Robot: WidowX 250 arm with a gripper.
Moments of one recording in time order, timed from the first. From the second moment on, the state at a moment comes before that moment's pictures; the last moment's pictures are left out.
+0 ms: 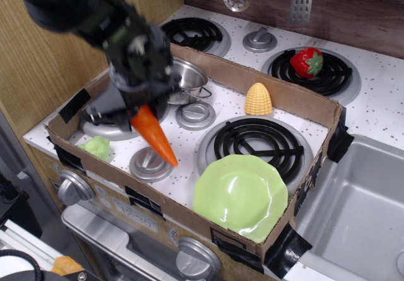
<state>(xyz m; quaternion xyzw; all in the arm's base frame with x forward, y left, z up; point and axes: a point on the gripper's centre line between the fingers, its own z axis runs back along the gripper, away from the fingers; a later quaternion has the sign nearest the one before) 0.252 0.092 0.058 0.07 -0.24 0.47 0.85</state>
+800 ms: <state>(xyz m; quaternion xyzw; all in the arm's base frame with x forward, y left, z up) 0.254 0.046 0.088 0.00 -0.21 0.51 0.84</state>
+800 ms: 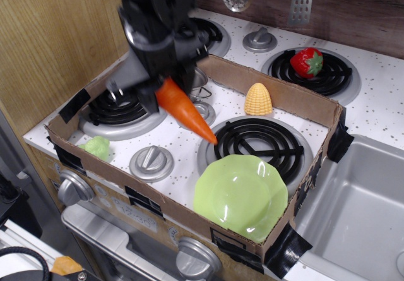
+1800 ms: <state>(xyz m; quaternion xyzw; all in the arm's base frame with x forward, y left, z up) 0.219 -0.024 0.036 0.02 -0.23 0.56 0.79</state>
